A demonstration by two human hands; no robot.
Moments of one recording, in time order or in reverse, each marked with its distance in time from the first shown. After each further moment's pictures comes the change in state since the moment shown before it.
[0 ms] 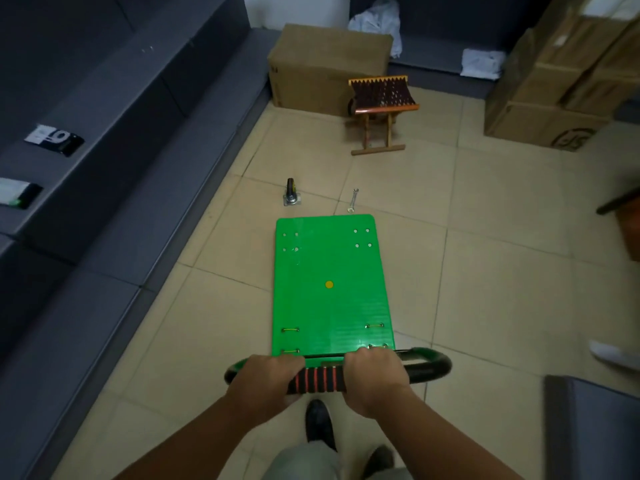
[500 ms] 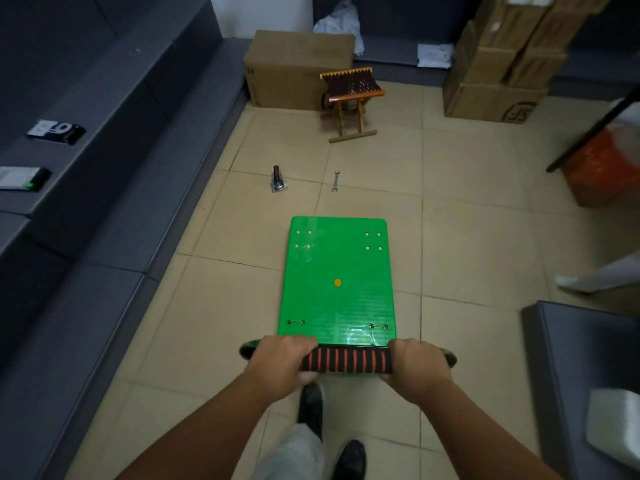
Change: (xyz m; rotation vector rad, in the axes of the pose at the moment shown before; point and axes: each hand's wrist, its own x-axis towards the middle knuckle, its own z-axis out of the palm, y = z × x) left_hand -0.136 0.059 0.023 0.072 -0.111 0.079; right_hand -0.145 -0.054 0.143 0.178 0.157 0.316
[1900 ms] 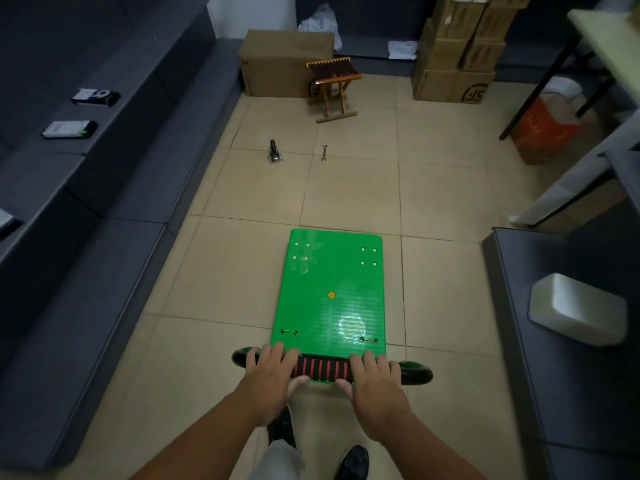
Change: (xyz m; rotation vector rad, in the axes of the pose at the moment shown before) left_hand -0.367 0.134 0.108 0.129 -0.121 -0.185; right_hand -0.341 -0.151 0.236 -0.039 0.394 0.058
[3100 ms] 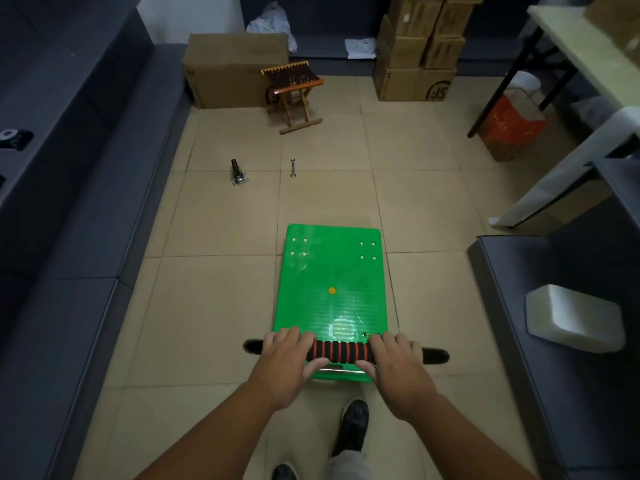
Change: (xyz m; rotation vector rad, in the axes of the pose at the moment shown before) left_hand 0.224 -0.050 -0.081 -0.067 0.099 0.196; right_hand 0.204 0.055 -0.029 0.049 -0.045 0.091
